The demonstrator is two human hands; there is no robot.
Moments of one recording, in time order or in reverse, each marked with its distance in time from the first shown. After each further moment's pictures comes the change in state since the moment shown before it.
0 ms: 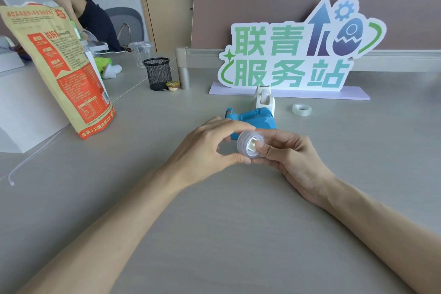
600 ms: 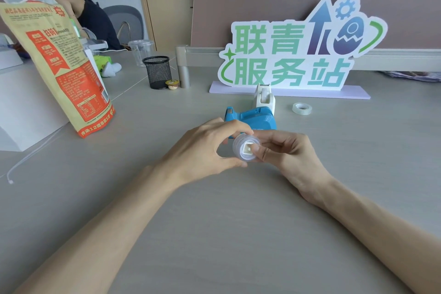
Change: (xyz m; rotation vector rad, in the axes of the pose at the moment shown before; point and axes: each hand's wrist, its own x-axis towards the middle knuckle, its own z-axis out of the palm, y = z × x) left_hand -0.001 0.001 -0.008 0.063 -0.114 -0.014; right_hand -0.002 0.001 0.002 -0.212 0.037 -0.069
